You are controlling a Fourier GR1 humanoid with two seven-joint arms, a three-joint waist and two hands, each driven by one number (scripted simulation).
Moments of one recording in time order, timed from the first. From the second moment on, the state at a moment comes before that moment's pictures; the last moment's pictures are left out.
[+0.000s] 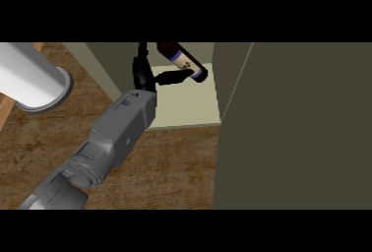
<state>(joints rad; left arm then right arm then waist) -1.16 0.03 -0.32 -0.11 0.70 0.69 -0.49 0.26 -0.15 0.35 -2.50 -0.09 0.10 0.33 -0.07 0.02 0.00</state>
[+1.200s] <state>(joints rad) -1.07 0.01 -0.28 -0.33 0.66 0.48 -0.66 0.28 -0.14 0.33 -2.51 -0.09 0.09 0.33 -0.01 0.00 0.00</state>
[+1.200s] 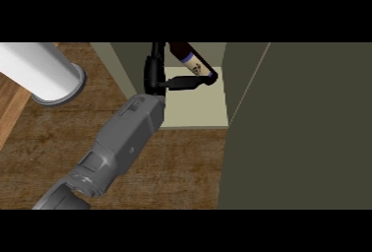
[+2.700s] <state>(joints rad) -0.27 0.14 -0.60 -1.50 0.51 0.62 -0.43 0.24 -0.17 0.36 -2.51 -0.07 0.04 0.38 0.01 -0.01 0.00</state>
